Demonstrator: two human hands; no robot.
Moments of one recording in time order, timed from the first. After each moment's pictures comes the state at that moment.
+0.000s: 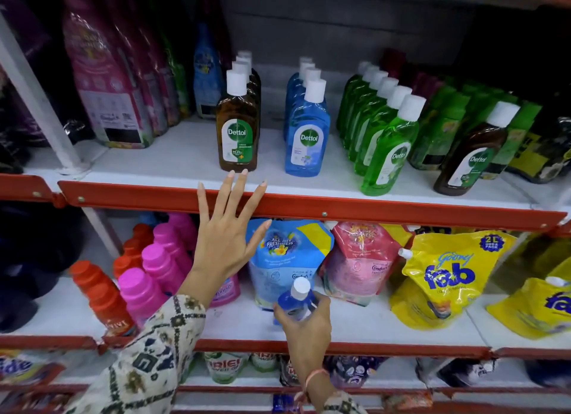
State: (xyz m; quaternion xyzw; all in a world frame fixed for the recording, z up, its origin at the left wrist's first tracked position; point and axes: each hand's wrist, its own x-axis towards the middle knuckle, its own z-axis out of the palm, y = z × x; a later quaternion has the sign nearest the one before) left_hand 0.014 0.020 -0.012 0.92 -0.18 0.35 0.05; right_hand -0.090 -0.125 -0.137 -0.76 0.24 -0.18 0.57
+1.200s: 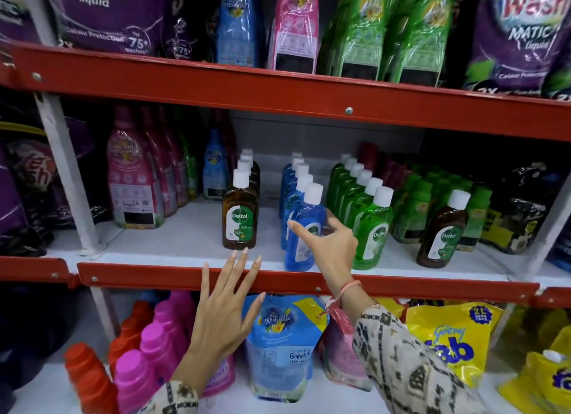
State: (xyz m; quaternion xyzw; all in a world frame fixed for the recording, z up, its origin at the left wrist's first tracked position) left_hand 0.008 0.025 -0.006 0.92 -0.20 0.32 0.12; right_hand 0.026 -0.169 0.102 -0.77 0.09 -0.32 0.54
